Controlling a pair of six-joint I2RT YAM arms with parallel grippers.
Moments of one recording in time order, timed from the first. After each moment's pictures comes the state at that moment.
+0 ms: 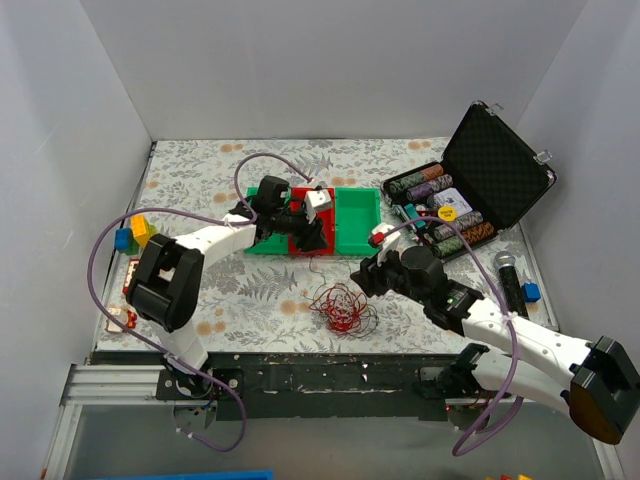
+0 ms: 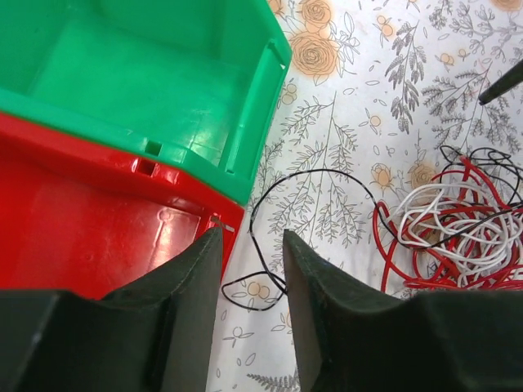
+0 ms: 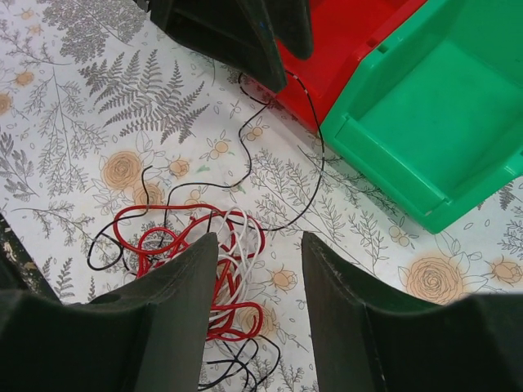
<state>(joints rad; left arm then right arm) -0.48 1.72 1.08 -0.08 0.75 0.37 0.83 0.95 0.49 0.09 -0.05 0.11</state>
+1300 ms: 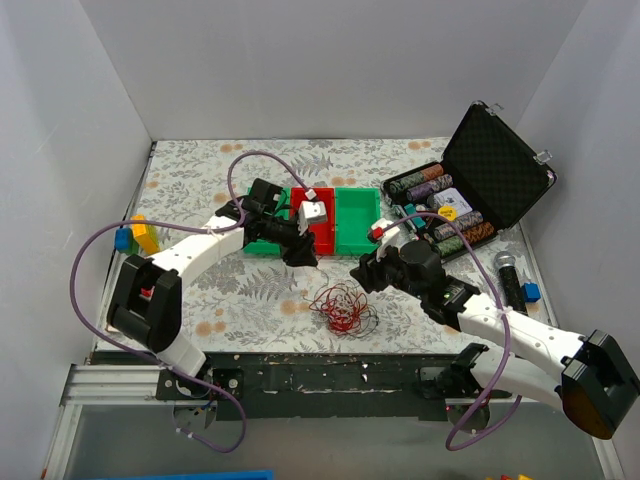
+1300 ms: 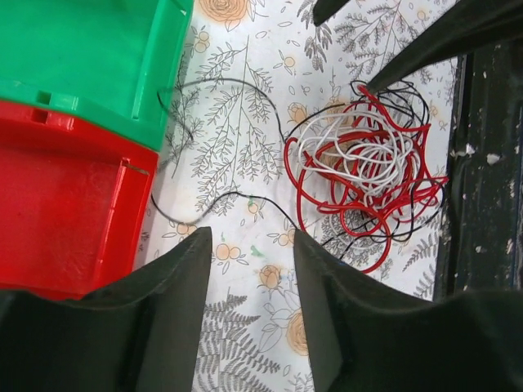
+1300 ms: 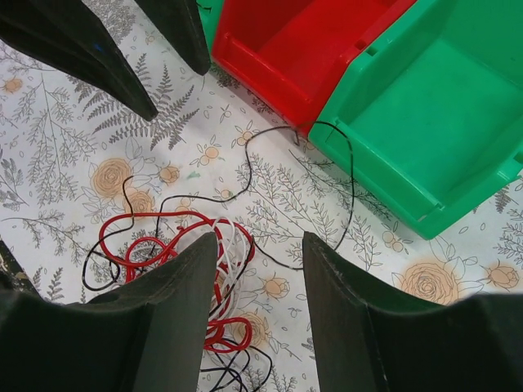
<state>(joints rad) -0.49 1.57 1.12 -0.47 0.81 0.56 0.79 1.01 0.50 0.12 -0.08 0.11</state>
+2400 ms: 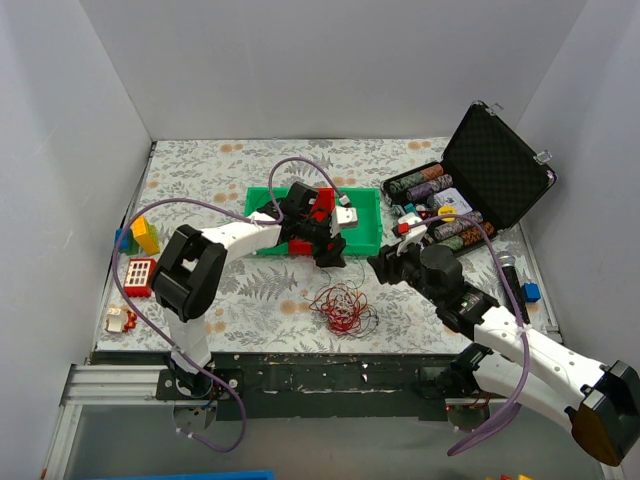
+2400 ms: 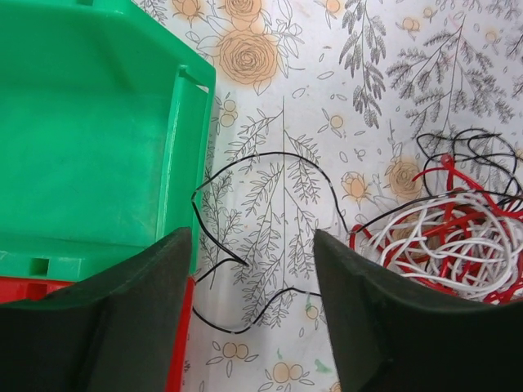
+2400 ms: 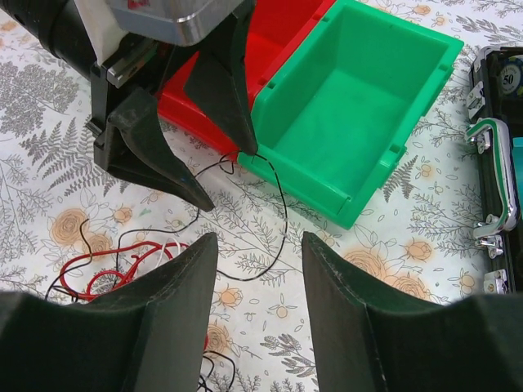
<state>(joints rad) -0.62 1.86 1.23 -0.22 0.76 0.54 0.73 0.84 0.46 0.10 0.07 0.13</state>
